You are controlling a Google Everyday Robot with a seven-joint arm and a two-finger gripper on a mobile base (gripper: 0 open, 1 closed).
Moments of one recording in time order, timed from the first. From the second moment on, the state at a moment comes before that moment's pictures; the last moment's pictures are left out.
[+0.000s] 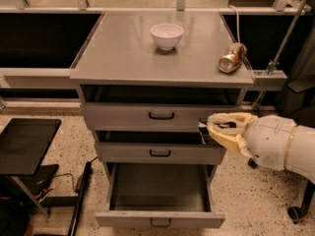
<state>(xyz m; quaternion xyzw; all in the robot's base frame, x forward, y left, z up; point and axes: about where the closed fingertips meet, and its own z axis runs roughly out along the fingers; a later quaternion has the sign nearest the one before) 0.455 -0.145 0.871 -0.42 0.69 0.16 0.56</state>
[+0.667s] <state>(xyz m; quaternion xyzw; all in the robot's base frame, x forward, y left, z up) 0.469 -0.079 0.752 -0.40 0.69 0.27 0.54</state>
